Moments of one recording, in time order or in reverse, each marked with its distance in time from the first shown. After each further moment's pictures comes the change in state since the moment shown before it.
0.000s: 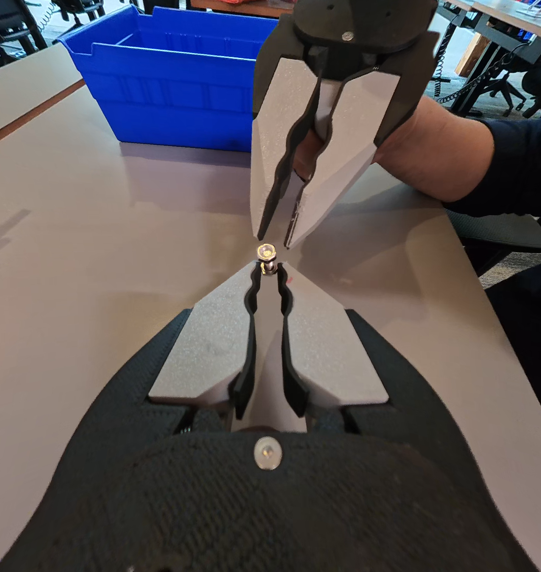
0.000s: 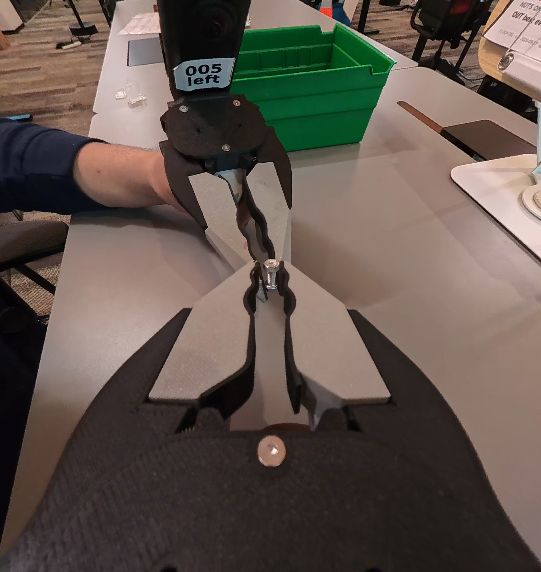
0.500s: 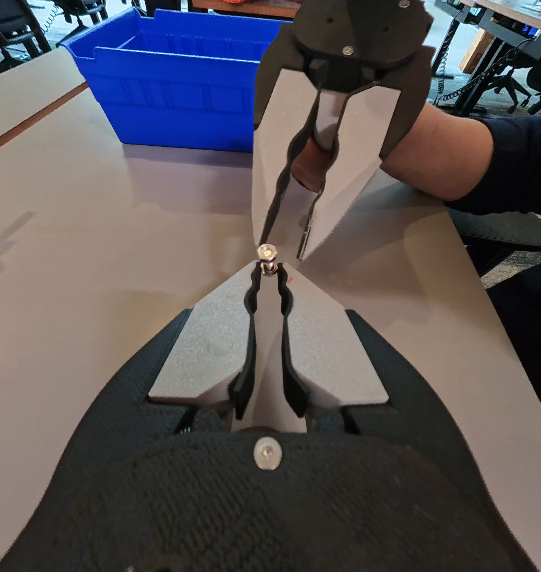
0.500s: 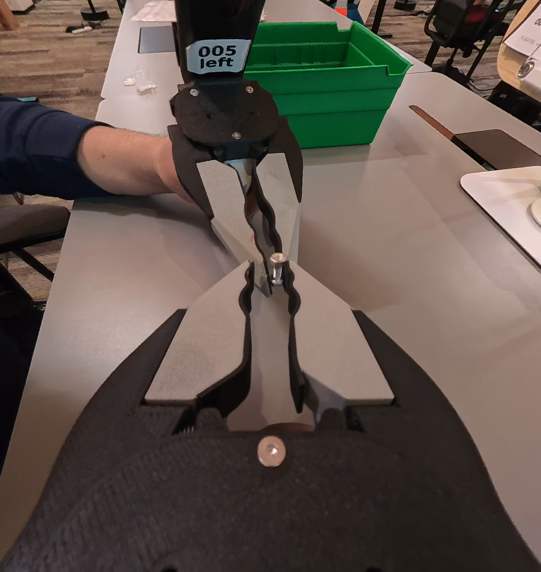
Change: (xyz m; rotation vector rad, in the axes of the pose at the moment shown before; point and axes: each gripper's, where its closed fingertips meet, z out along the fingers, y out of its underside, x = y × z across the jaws) left arm 0.000 -0.001 -0.002 -0.002 -0.007 0.009; right arm -0.005 0.004 0.002 -0.005 -0.024 -0.050
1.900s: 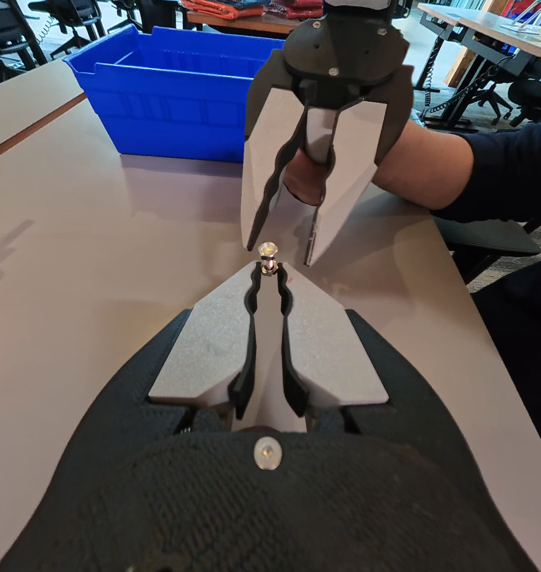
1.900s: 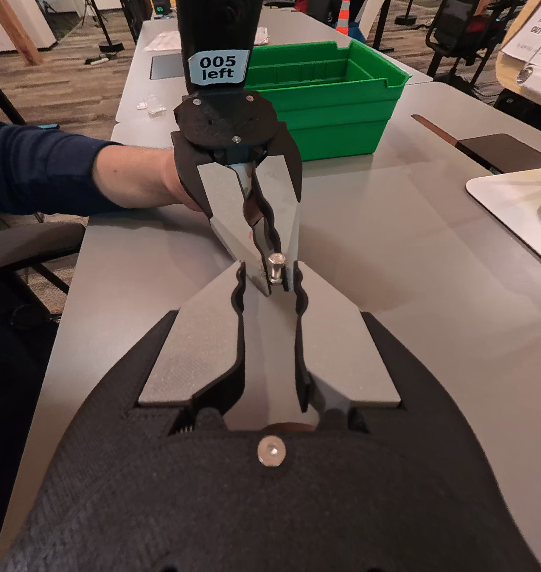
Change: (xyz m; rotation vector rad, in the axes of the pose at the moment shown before) left arm 0.003 -0.007 -0.005 0.026 0.023 -0.007; right arm -0.002 -0.006 0.000 0.042 -0.023 0.037
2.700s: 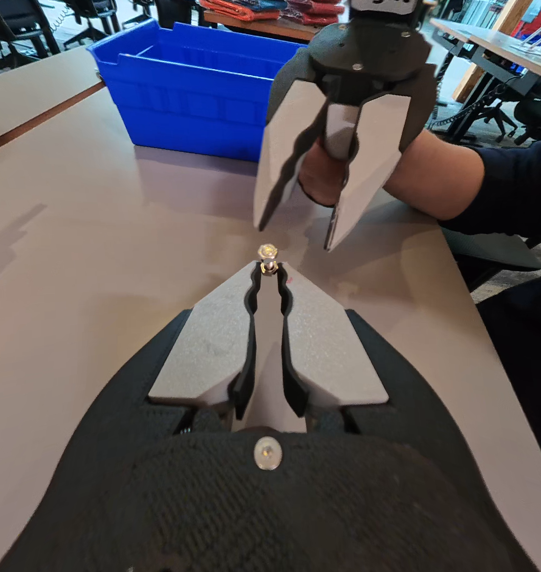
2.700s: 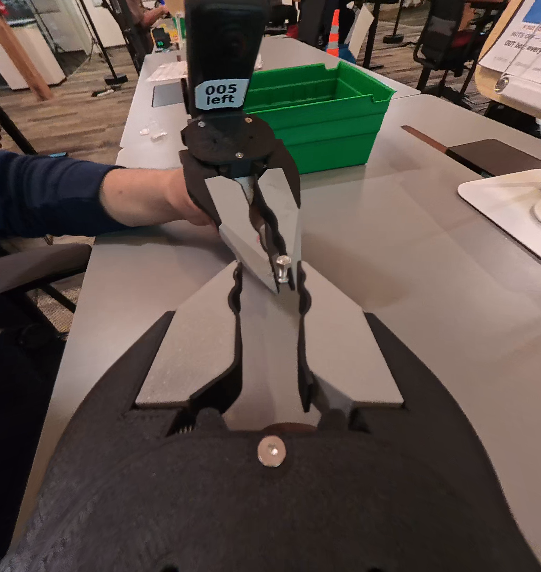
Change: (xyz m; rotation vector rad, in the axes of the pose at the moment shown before) left arm -0.010 0.001 -0.004 0.008 -0.024 -0.053; right arm 0.004 -0.008 -0.004 0.052 0.007 0.047
